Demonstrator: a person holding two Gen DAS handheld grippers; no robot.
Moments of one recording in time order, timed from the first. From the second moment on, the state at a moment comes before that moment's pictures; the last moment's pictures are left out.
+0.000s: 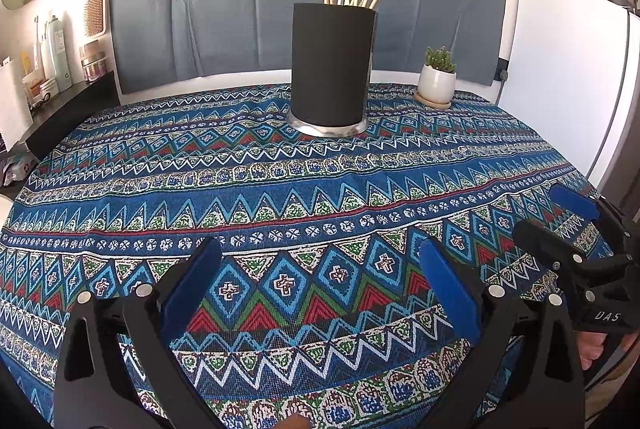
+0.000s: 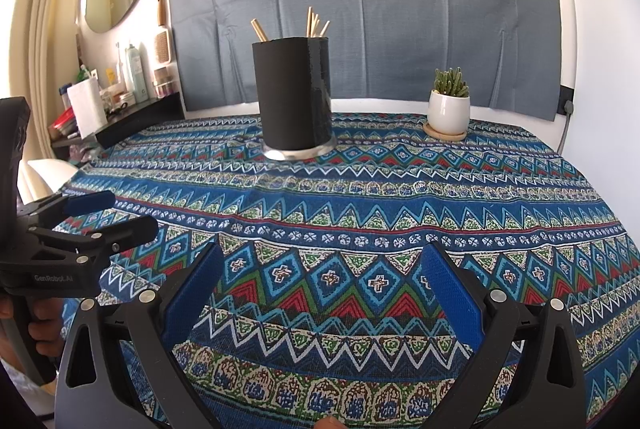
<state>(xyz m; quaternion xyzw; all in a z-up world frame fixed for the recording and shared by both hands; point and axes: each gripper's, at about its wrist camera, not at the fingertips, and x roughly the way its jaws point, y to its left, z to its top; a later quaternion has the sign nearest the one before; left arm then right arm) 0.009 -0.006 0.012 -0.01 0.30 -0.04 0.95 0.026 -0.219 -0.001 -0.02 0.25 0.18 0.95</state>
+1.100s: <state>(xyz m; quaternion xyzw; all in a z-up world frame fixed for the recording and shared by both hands) 0.011 -0.011 0.010 0.00 0.31 -0.04 0.95 0.030 -0.220 -0.003 -0.02 0.26 0.19 0.95</state>
